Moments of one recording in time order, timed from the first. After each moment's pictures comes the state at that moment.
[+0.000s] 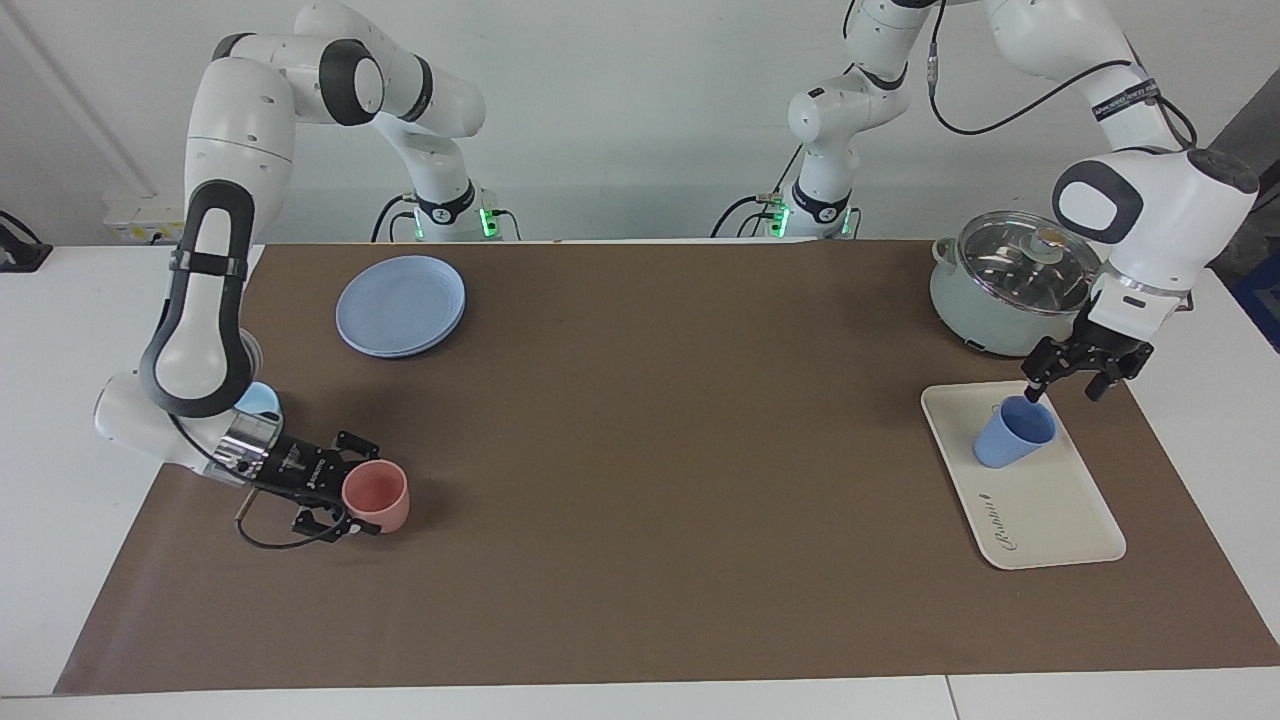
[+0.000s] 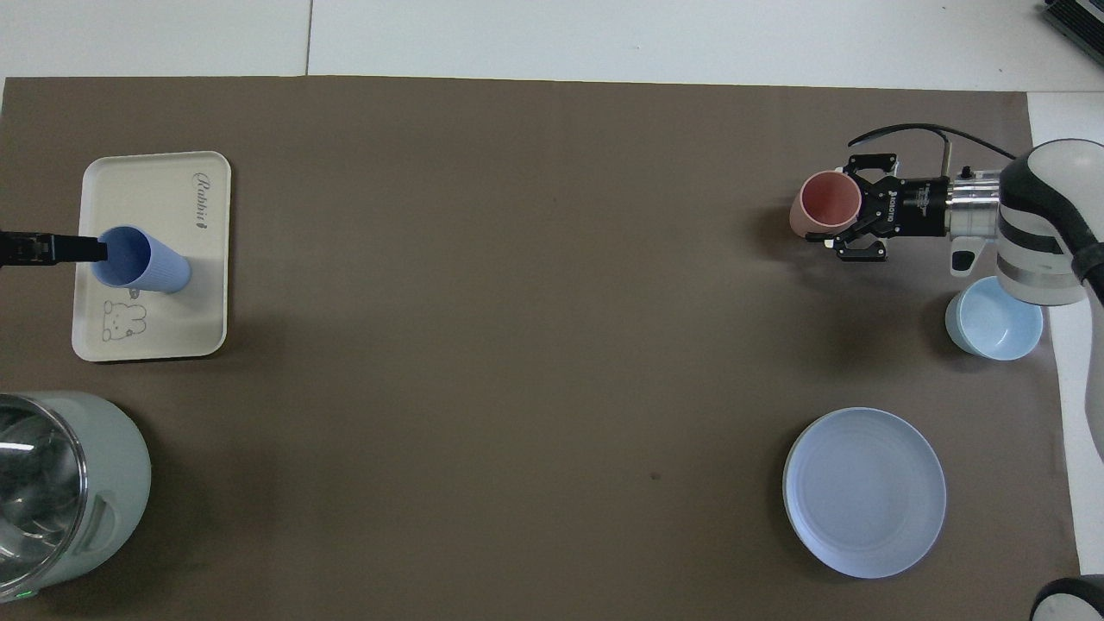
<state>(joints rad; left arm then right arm) 0.35 0.09 -0.15 -1.91 -0.08 2.21 0.31 -0.25 0.66 0.03 -1.56 1.02 1.97 0.94</state>
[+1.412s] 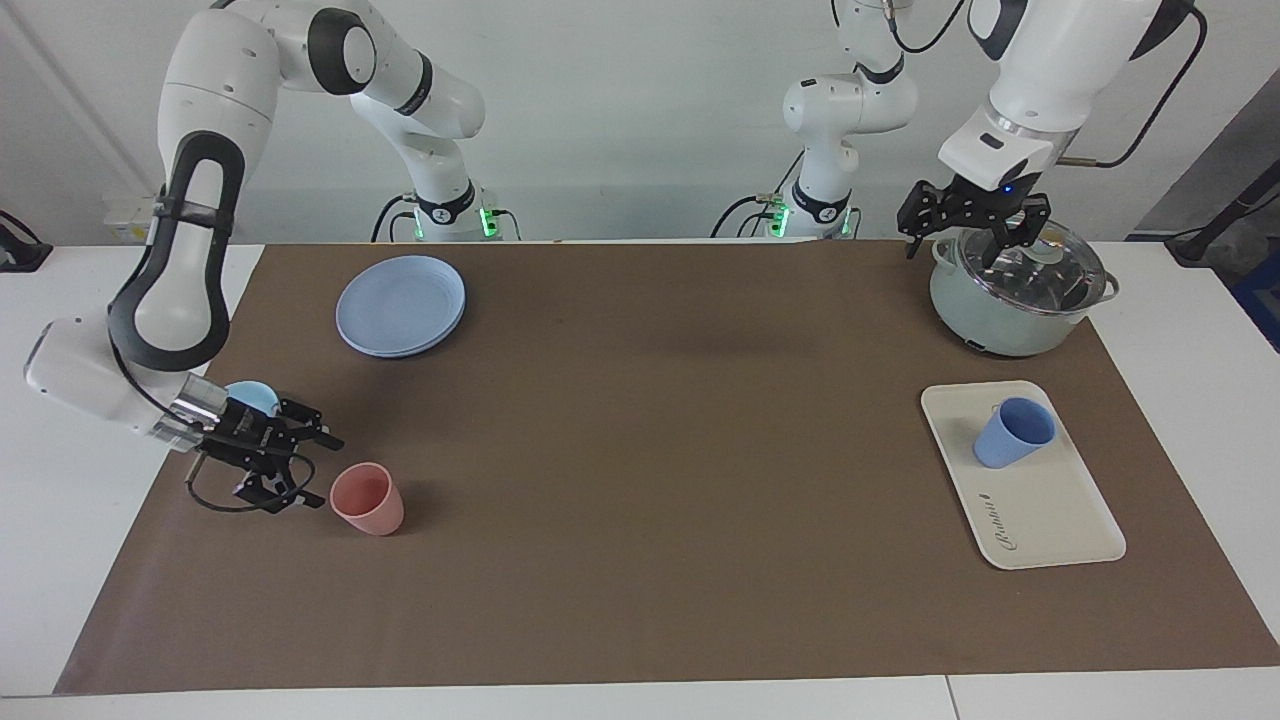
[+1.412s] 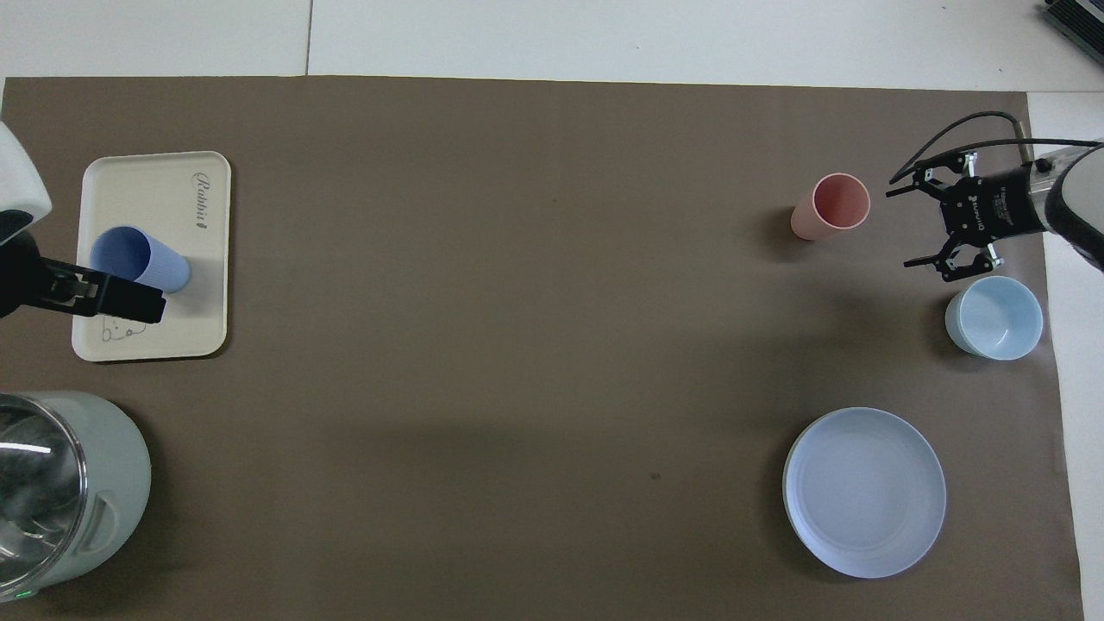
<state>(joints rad) 0.02 -0.07 -0.14 -1.59 0.00 1.52 0.12 -0.23 0.40 0.03 -1.60 0.41 1.92 0.82</state>
